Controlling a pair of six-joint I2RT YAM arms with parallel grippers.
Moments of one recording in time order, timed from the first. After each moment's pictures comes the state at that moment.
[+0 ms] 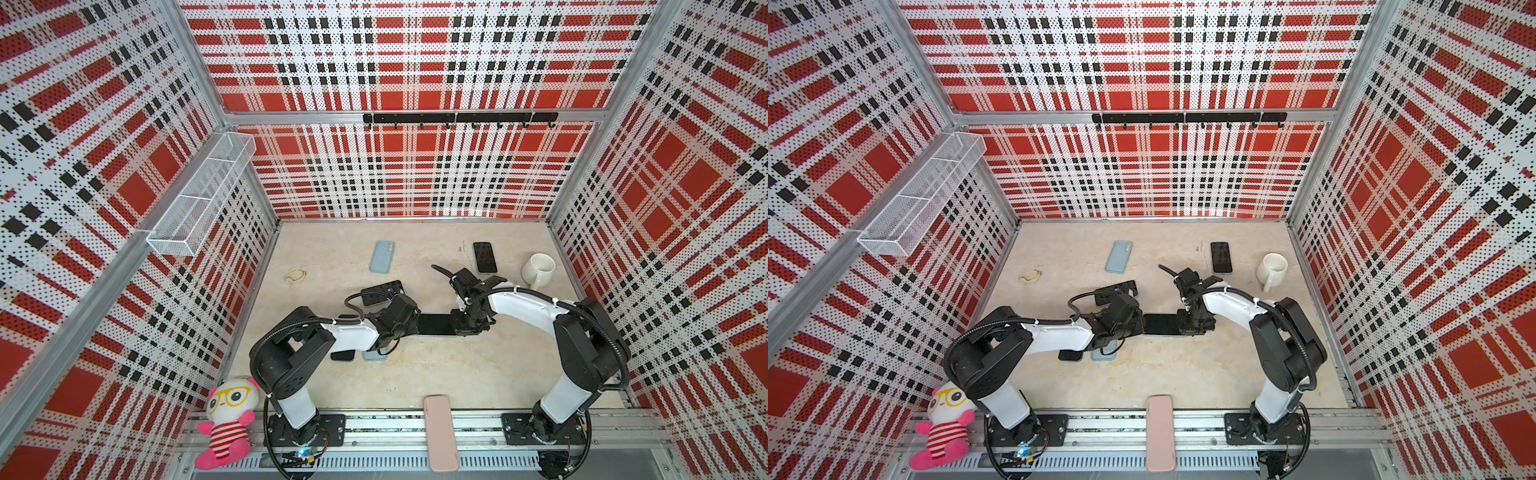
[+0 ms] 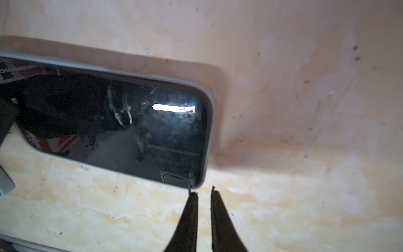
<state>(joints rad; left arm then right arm) -0.79 1.72 0.77 0.09 -0.09 -0.88 0.54 1.69 1.09 -0.85 -0.11 0.47</state>
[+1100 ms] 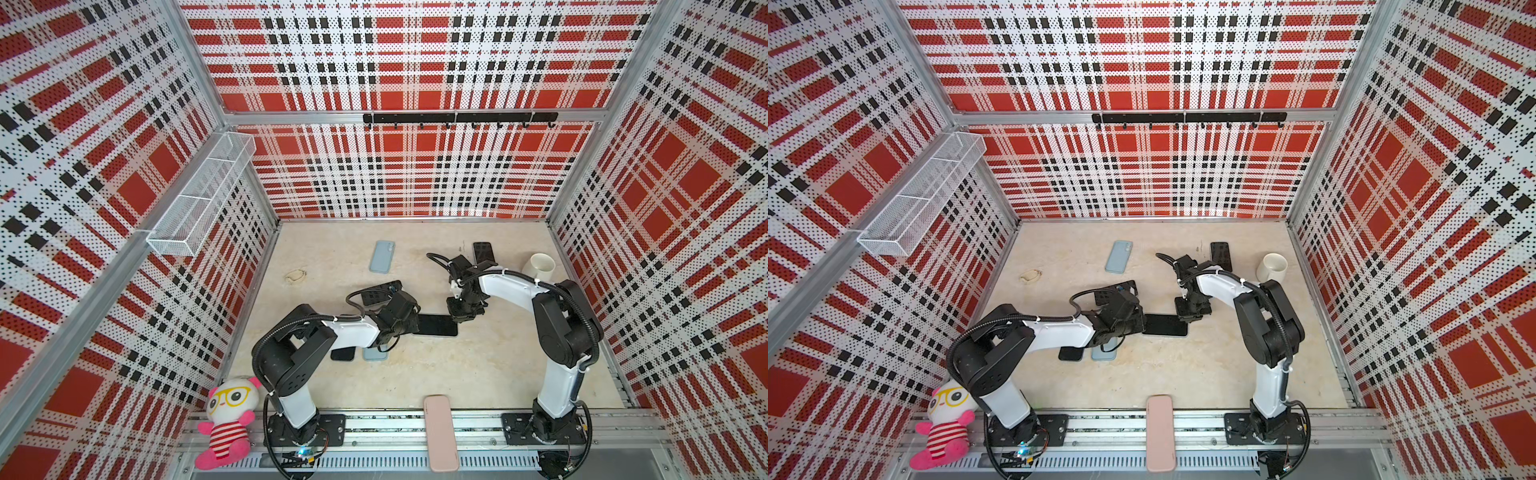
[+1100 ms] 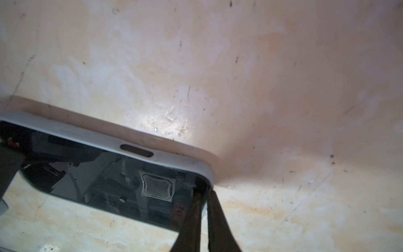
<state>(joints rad) -0.79 1.74 0.80 0.08 -0.06 -0.85 0.50 1.90 1.27 -0.87 -0.12 0.31</state>
